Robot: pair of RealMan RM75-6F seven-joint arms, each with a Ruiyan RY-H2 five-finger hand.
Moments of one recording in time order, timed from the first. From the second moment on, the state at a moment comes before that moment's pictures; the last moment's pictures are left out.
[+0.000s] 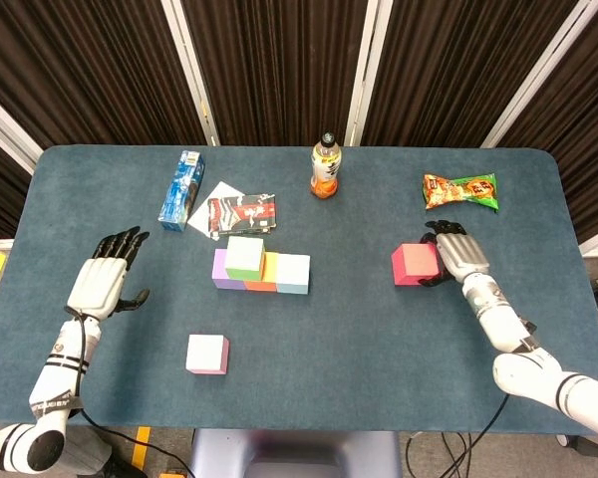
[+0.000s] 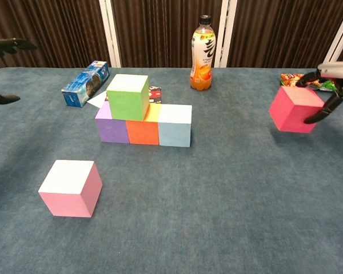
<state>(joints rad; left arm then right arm) -0.64 -1.20 -0.06 -1.75 1.02 1.24 0.27 0.71 -1.32 0.21 -1.30 -0.99 0.68 -0.02</state>
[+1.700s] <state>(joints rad) -0.50 -1.22 -0.08 -1.68 1.30 1.22 0.14 1.41 -1.64 0.38 -1.46 0.12 1.16 -0.89</state>
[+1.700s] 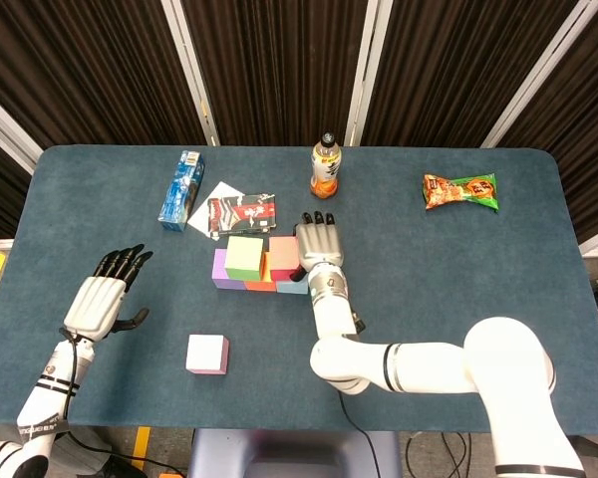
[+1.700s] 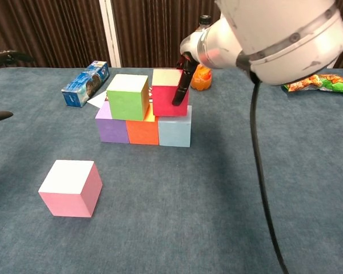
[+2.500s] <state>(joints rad) -0.47 -1.23 -0.09 -1.66 1.32 1.20 0.11 1.38 -1.75 0.47 -1.38 0.09 1.19 -0.98</state>
